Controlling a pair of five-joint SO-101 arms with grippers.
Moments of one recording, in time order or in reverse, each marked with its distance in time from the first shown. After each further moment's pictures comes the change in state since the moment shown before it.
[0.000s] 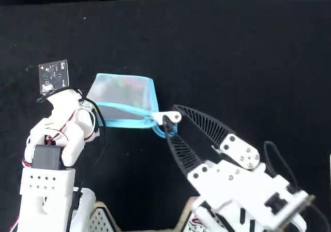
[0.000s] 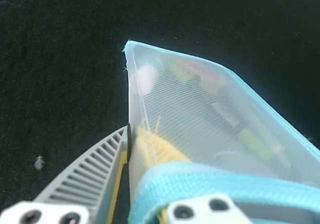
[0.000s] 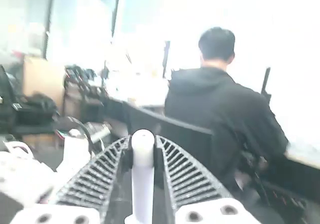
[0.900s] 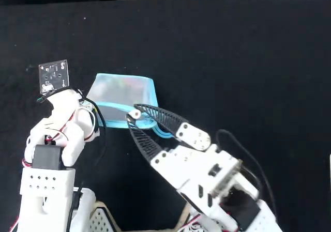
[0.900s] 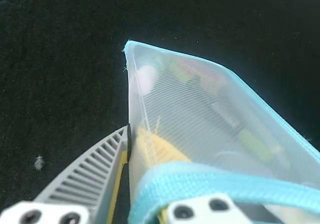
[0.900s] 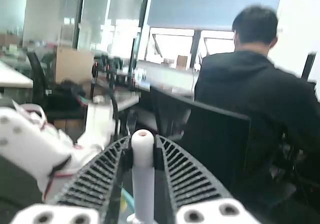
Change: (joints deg) left arm 0.0 0.0 0.0 0.0 0.0; right arm -5.5 0.1 23.4 -17.8 0.0
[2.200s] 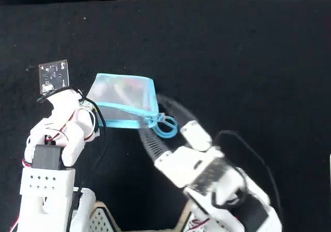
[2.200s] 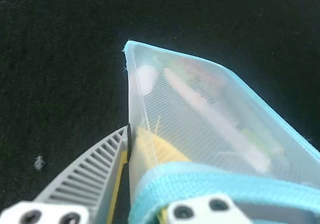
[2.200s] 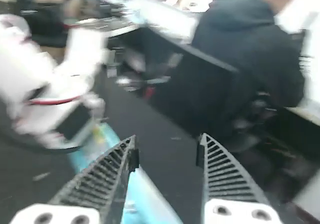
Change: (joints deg) left arm 0.0 0.0 0.0 0.0 0.0; right arm 8.4 -1.1 -6.7 19.3 8.7
